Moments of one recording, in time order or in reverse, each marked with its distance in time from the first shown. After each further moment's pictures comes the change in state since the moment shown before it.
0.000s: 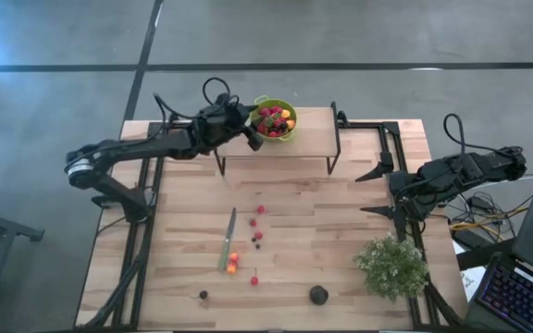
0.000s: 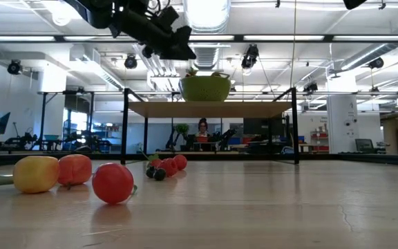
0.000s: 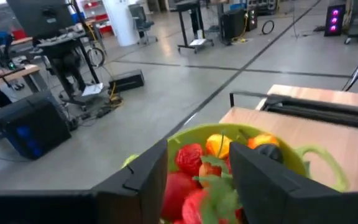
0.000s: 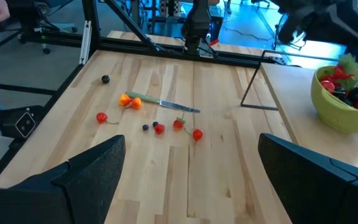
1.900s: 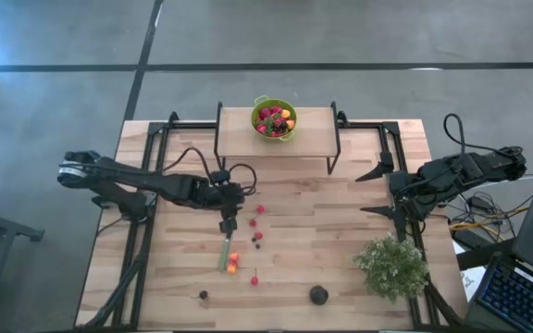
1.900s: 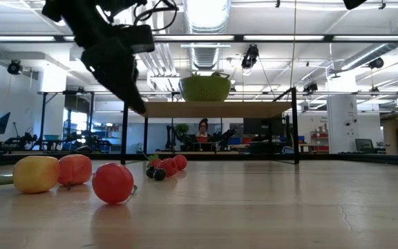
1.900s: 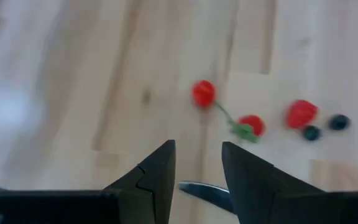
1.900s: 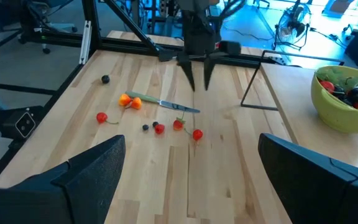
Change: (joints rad) left arm -0.494 -0.062 -0.169 -0.717 0.055 -0.325; right arm 0.000 0.000 0.000 0.000 0.000 0.000
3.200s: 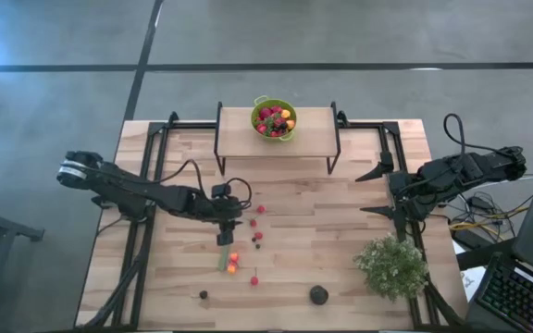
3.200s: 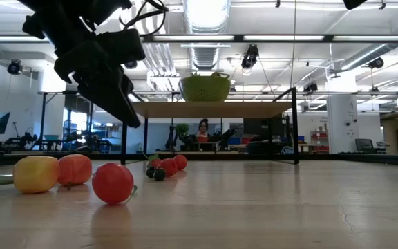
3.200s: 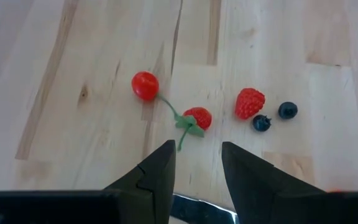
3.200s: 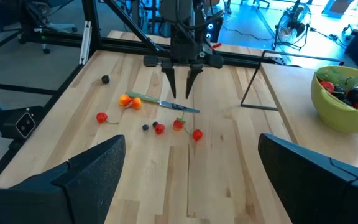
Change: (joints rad) left arm -0.087 0.003 -0.157 0.239 0.060 -0.050; right arm 0.000 0.000 0.000 0.000 0.000 0.000
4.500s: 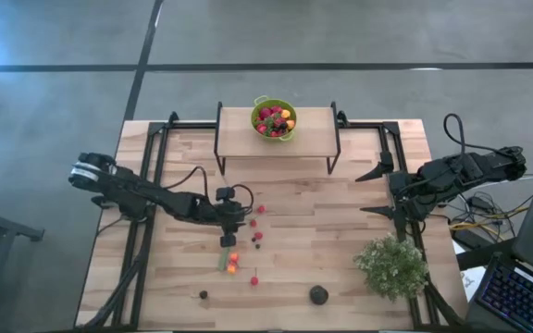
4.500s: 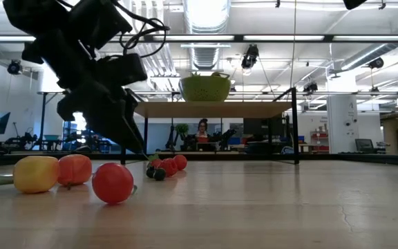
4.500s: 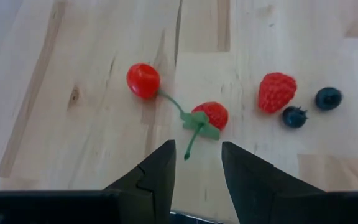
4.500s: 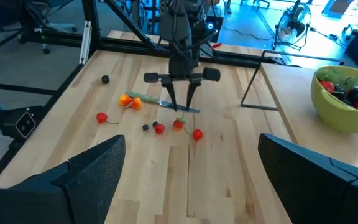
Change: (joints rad) left arm -0.004 0.121 -0.091 0.236 -0.053 0.083; right arm 0.000 0.000 0.000 0.000 0.000 0.000
